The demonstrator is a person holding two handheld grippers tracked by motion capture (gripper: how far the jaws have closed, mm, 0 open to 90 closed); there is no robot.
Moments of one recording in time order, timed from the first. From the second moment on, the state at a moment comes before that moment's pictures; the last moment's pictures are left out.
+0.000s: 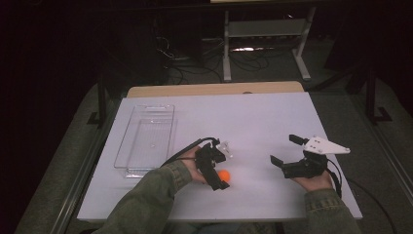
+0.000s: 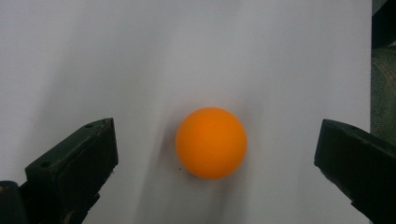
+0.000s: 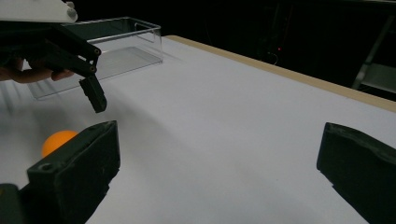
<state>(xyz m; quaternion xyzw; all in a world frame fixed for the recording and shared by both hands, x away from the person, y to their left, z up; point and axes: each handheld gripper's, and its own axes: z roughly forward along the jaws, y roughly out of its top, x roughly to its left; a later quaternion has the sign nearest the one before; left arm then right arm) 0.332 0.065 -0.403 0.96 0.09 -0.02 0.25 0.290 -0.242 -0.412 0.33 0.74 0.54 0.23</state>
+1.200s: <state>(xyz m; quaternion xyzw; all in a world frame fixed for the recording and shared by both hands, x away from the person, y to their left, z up) 0.335 0.057 -0.420 0.98 0.08 -0.02 0.20 0.290 -0.243 -0.412 0.32 0.74 0.55 0.22</state>
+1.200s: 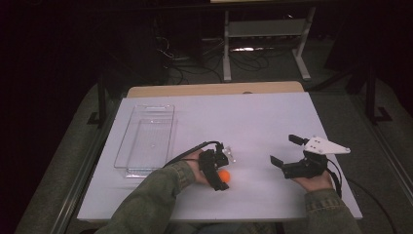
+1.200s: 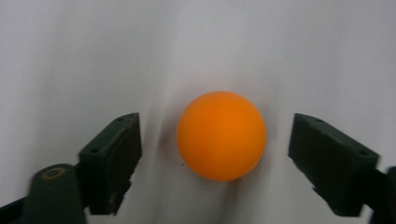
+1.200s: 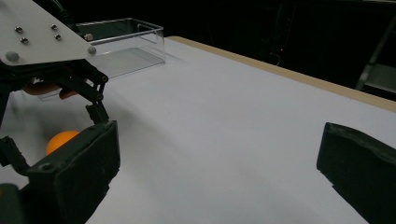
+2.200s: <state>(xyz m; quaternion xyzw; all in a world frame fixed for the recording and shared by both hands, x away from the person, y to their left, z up) 0.335 0.059 -0.416 0.98 0.07 -0.03 0.21 0.289 -0.242 -0.411 0.32 0.74 0.55 0.22</state>
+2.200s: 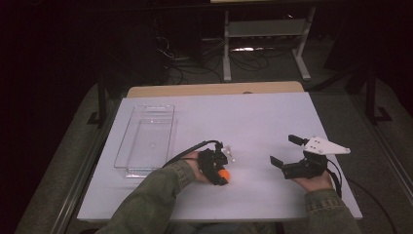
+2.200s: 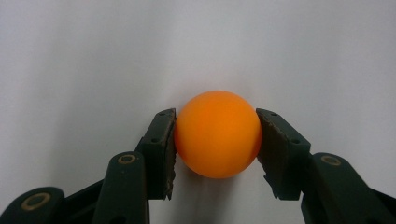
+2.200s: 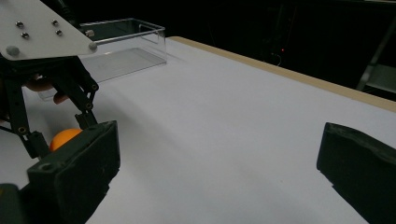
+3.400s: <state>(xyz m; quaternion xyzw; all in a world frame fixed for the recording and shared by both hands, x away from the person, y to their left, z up) 0.330 0.070 -0.358 0.97 0.05 -0.03 0.23 0.289 -0.242 -0.412 0.32 0.74 0.55 0.22</state>
